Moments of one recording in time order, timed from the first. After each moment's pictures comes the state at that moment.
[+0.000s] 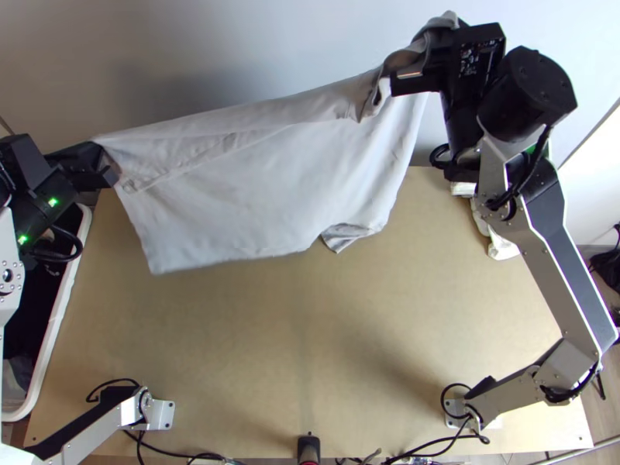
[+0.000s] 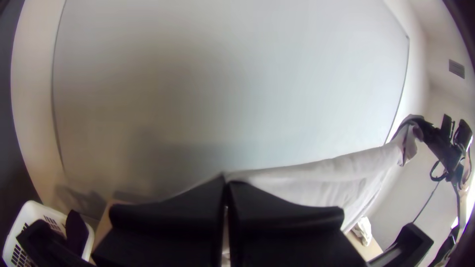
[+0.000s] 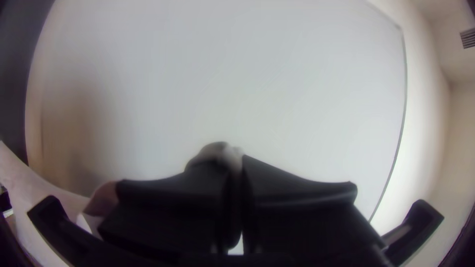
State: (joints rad) left arm 0.07 1.10 1.56 -0.58 0.21 -0.18; right arm 0.61 1.63 2.14 -0.23 0.58 -0.34
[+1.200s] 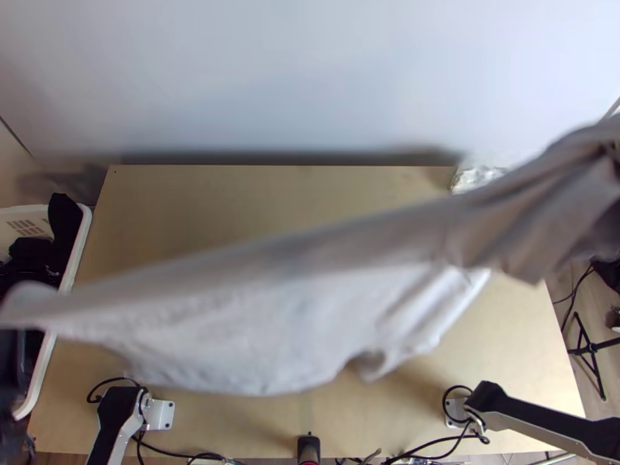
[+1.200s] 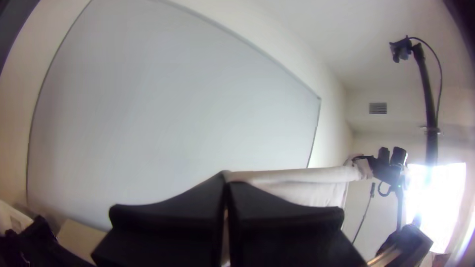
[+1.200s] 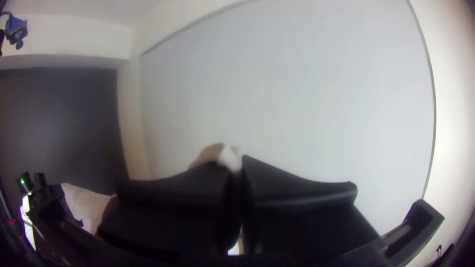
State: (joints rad) left arm 0.05 0.37 1.43 -0.68 0.39 -0.44; right arm 0.77 1.12 2.26 -0.90 0.30 0.08
